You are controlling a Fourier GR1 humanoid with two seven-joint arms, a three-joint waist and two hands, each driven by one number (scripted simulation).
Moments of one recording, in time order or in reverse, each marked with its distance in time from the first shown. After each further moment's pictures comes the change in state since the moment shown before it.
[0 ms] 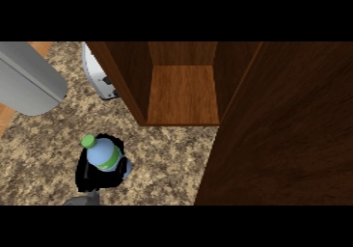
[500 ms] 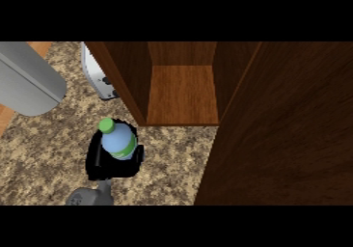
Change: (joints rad) left arm -0.050 -0.003 -0.152 -0.187 0.013 0.207 0.113; right arm 0.020 -0.020 0.009 0.001 0.001 -0.014 -0.038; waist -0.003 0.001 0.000
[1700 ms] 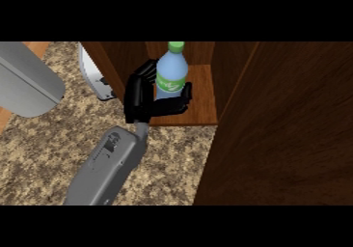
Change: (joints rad) left arm -0.525 0.000 -0.116 0.191 -0.006 0.429 0.162; right arm -0.001 -0.016 -0.034 -0.001 -0.024 0.002 -0.017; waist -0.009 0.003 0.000
